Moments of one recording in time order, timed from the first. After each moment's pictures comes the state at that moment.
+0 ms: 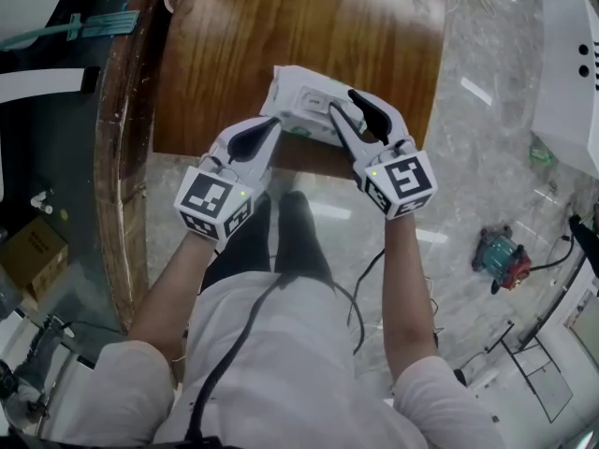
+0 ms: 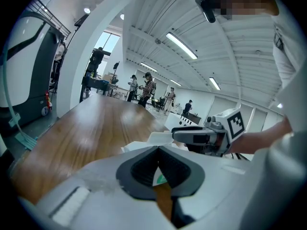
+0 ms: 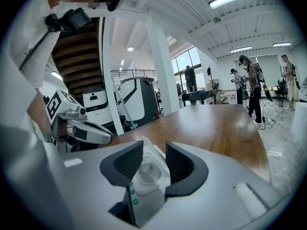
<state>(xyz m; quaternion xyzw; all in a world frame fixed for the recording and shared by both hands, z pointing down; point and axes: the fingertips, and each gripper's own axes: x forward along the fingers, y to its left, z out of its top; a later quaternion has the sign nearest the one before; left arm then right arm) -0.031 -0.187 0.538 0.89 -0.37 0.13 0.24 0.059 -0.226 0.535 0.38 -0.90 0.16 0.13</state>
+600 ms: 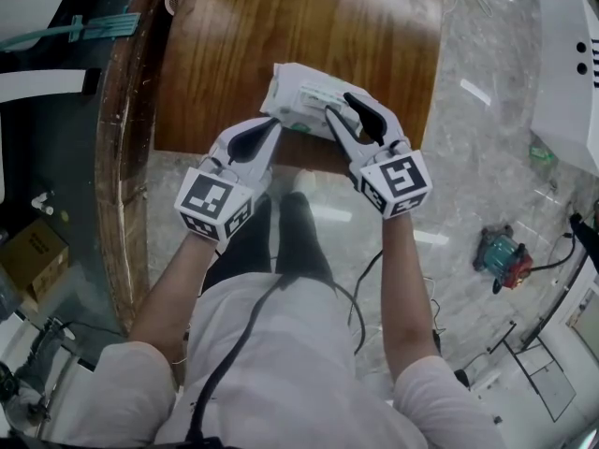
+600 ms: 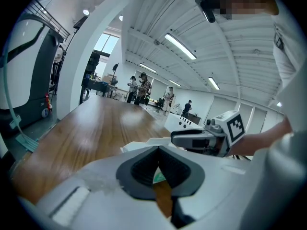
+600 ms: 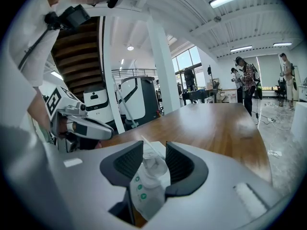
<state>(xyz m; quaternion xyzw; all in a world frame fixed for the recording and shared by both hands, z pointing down) -0.032 -0.177 0.532 0.89 -0.37 0.13 0.23 0.054 -0.212 0.540 0.38 -0.90 0.16 0.14</state>
